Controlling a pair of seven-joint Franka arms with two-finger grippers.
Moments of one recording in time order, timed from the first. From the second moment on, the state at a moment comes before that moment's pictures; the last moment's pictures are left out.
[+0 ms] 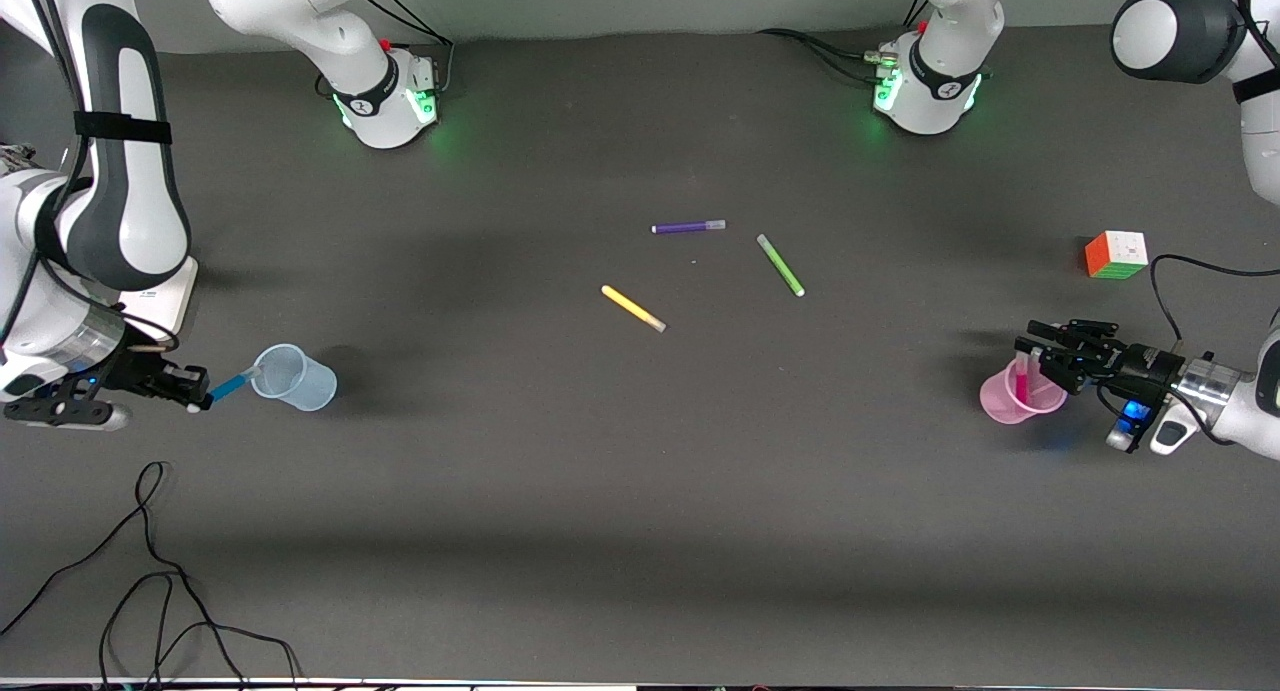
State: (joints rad) left arm 0.41 0.86 -0.11 -1.27 -0.49 1.21 -0.26; right arm 0.49 0.23 -0.69 -2.01 0.25 2.33 -0.25
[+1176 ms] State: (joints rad) left arm 0.09 -0.02 -0.13 -1.71 0.04 1.53 -0.26; right arm 0.53 0.21 -0.64 -2.19 0.25 2.55 -0.26
